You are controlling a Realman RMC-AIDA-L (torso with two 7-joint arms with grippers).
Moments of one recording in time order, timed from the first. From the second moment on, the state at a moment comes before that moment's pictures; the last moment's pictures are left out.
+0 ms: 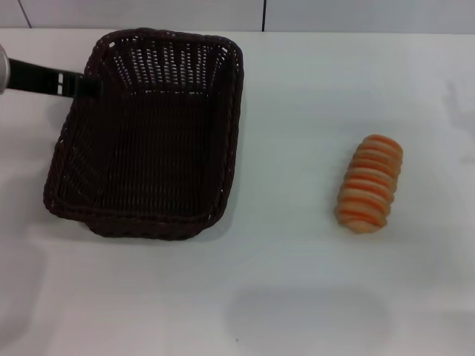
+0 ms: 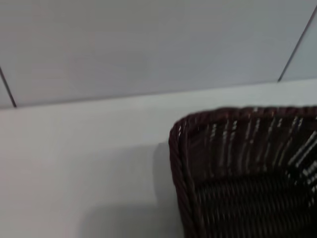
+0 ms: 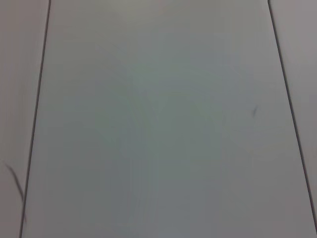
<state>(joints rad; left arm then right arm) -0.36 -2.06 -1.80 -1.70 2.74 -1.33 0.12 0.17 2.02 1.26 0.77 -2.68 -1.09 0.02</state>
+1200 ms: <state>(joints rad) -0.40 -2.06 -1.73 -1.49 2.82 -1.27 0.10 0.16 2.02 1.29 0.78 -2.73 -1.09 0.03</state>
